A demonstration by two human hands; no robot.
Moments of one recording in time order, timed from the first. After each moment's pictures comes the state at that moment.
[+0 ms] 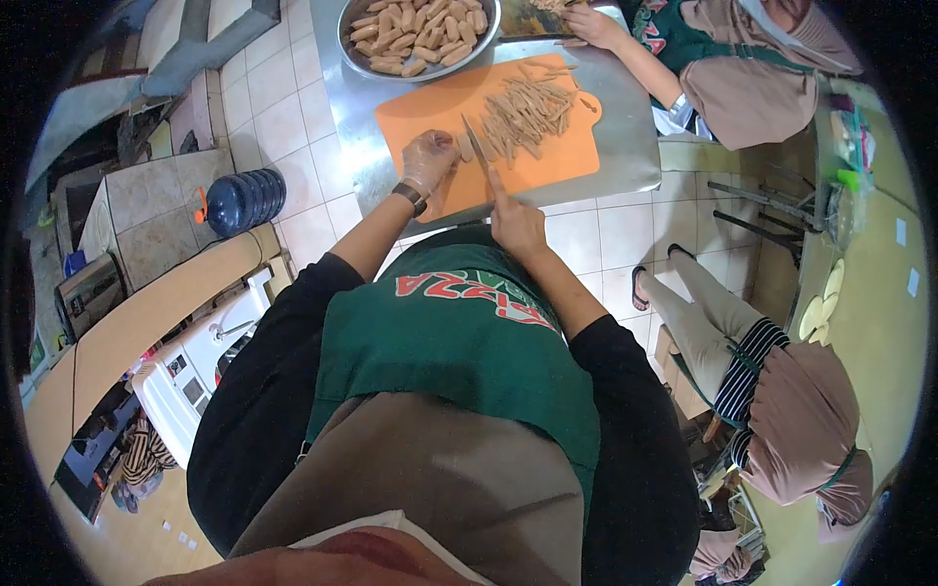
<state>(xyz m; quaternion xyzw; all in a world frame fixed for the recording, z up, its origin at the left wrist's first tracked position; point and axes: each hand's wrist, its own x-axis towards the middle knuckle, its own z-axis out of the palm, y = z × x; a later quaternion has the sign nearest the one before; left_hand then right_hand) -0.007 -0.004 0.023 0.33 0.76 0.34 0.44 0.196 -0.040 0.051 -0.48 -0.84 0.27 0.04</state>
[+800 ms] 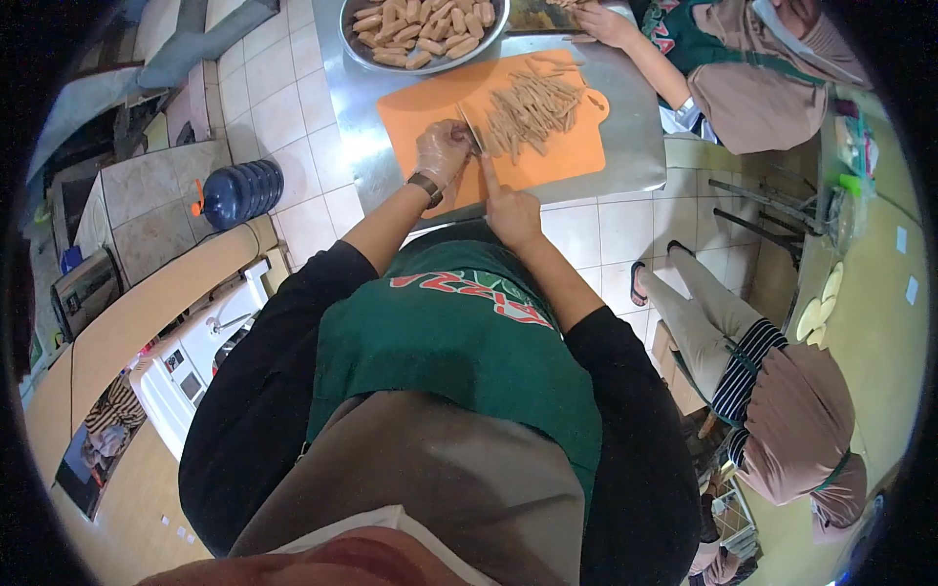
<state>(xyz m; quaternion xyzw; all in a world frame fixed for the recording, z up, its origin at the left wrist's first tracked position) 0.002 0.009 0.013 0.47 0.77 0.31 0.31 0.176 -0.030 0.043 -0.46 -0.86 0.20 0.02</state>
